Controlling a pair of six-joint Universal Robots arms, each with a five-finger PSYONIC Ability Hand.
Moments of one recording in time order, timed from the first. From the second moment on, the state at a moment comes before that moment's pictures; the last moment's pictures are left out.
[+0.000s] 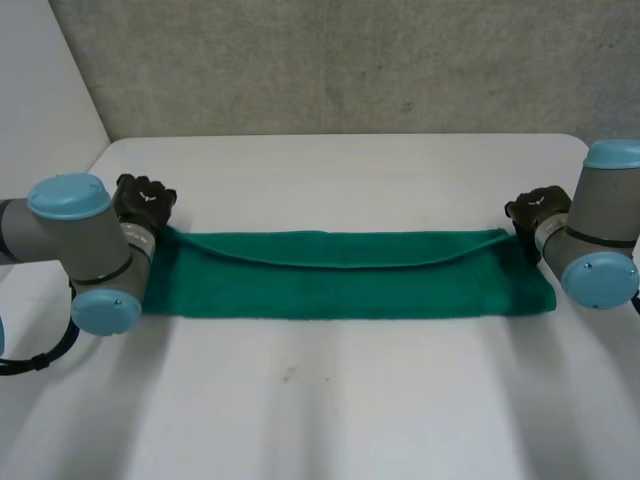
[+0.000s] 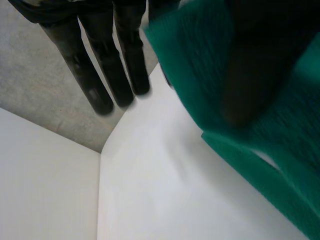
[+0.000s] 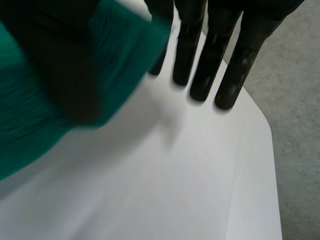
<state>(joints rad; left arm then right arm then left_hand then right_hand) 4.46 -2.38 -1.20 3.43 -1.67 3.85 1.75 -0.64 0.89 0.13 1.61 2.48 0.58 0.64 0.65 0.64 0.47 0.66 0.82 0.85 0.86 0.68</state>
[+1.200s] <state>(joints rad) 4.40 -2.14 -1.50 3.45 -1.73 3.83 1.71 -0.89 1.35 0.17 1.45 2.67 0.30 0.30 0.30 0.30 0.13 0.57 0.83 0.83 0.83 0.63</state>
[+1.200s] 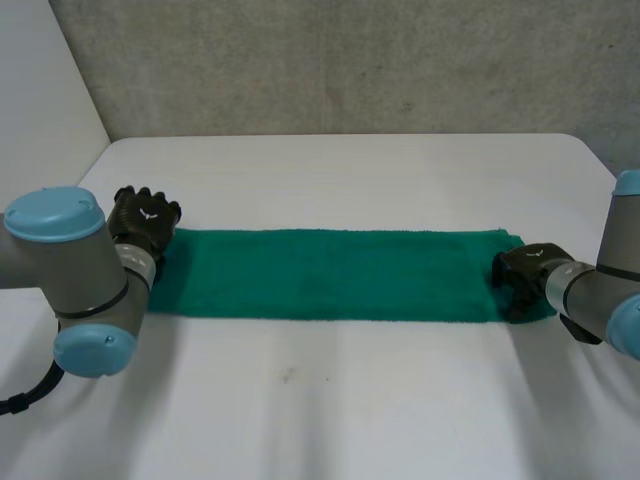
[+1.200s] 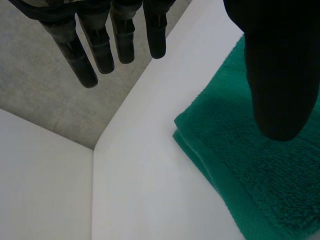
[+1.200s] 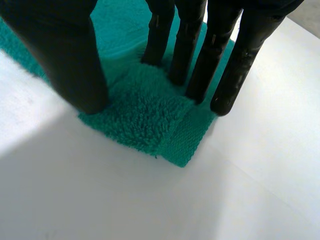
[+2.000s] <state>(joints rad) 4.40 -2.06 -1.58 3.45 -1.73 3.79 1.44 -1.07 1.49 0.04 1.37 2.48 0.30 0.30 0.30 0.30 0.13 0.68 0.78 0.78 0.78 0.62</state>
